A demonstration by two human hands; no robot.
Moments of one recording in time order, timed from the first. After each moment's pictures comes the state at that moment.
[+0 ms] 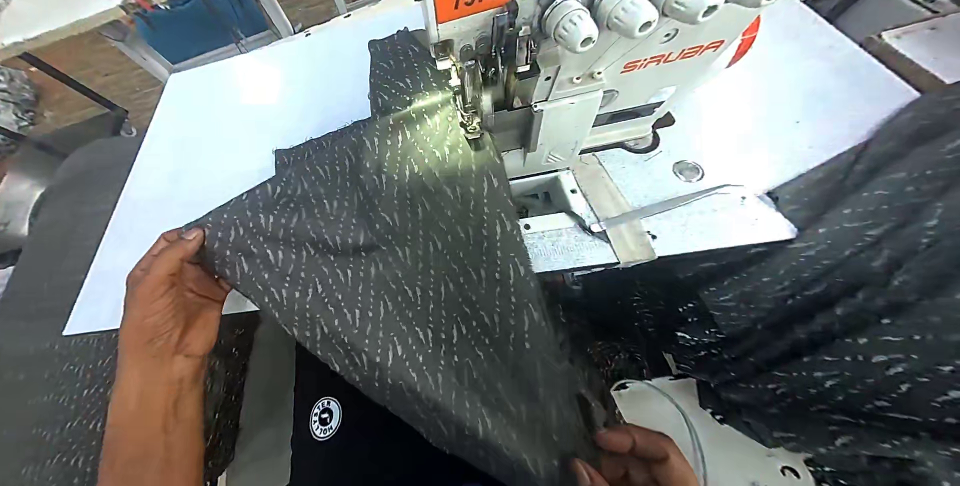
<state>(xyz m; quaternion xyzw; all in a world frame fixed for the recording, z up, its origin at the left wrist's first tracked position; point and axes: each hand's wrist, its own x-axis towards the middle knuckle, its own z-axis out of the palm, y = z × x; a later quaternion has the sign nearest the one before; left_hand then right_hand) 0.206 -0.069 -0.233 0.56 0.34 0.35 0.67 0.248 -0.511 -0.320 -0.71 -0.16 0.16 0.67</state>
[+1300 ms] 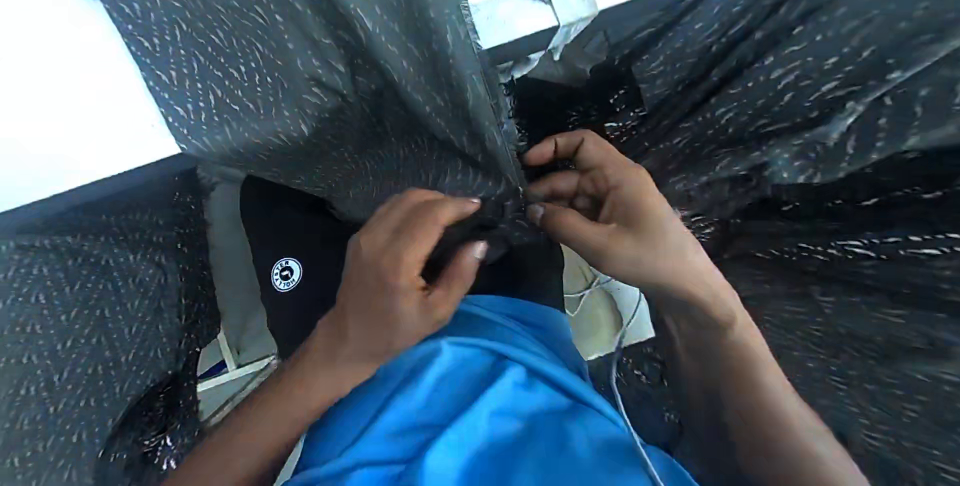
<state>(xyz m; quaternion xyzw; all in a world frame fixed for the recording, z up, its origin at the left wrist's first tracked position) 0.175 -0.312 -0.289 0.90 -0.04 0.13 0.42 0.297 -0.530 -0.298 -0.73 -0.25 0.28 0.57</state>
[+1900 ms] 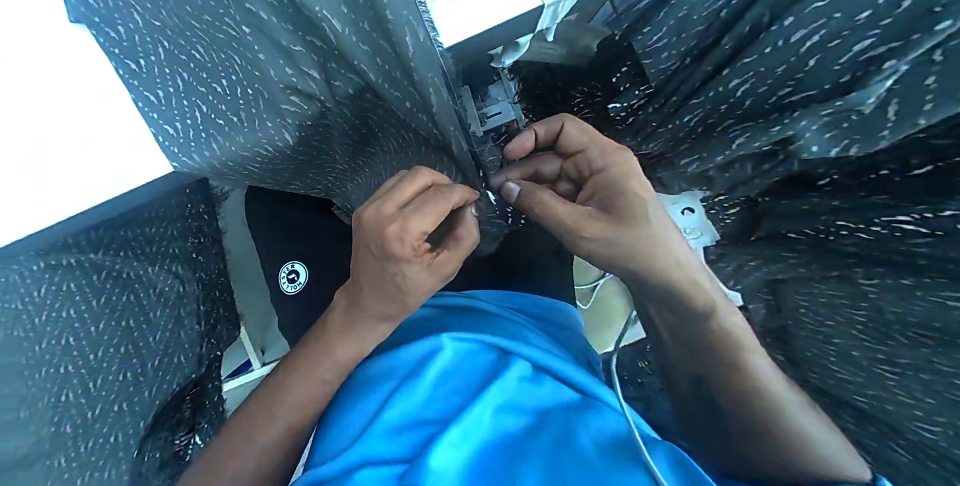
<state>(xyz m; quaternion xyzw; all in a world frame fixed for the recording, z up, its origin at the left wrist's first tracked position) 0.208 -0.318 -0.305 0.90 -0.06 0.18 0.38 0.300 -0.517 -0.309 -0.68 -0.24 0.24 0.65</state>
